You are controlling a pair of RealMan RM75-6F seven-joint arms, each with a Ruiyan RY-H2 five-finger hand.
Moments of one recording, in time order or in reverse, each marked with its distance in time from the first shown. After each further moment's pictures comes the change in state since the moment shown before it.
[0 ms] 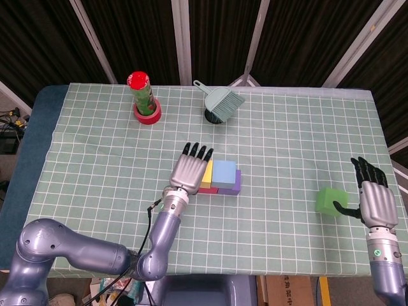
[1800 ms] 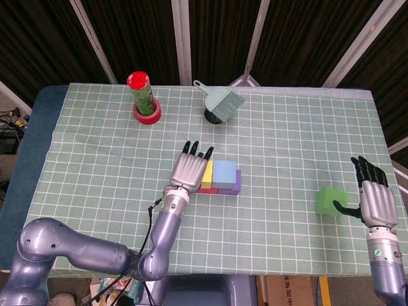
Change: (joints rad) left arm -0.014 0.002 -0.008 0.001 -0.016 0.014 -0.004; right arm -0.001 0.004 0.003 -0.007 -0.003 0.004 0.004
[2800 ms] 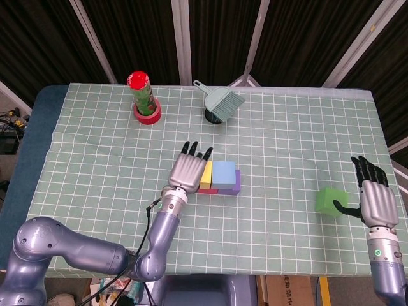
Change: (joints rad) left arm 0.002 0.020 0.015 -0.026 0.001 0.001 -0.015; right arm -0.001 0.002 0.002 -0.003 -0.003 0.003 0.001
